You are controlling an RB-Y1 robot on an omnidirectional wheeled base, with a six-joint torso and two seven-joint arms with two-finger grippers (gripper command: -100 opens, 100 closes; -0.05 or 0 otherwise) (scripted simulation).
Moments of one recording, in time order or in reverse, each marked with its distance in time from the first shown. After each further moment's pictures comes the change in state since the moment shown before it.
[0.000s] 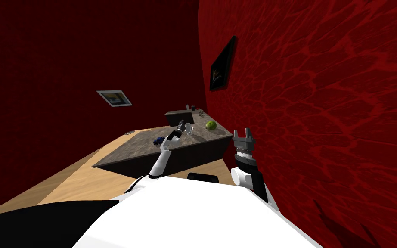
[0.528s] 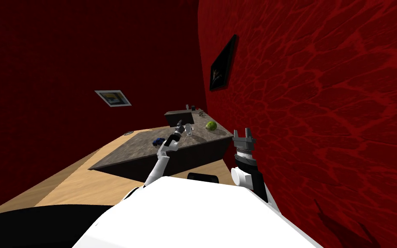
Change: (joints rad) left arm 0.136 -0.024 -0.013 -0.116 -0.018 -0.166 -0.030; right arm 0.000 0.000 0.000 0.000 0.000 0.000 0.000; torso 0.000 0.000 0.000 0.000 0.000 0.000
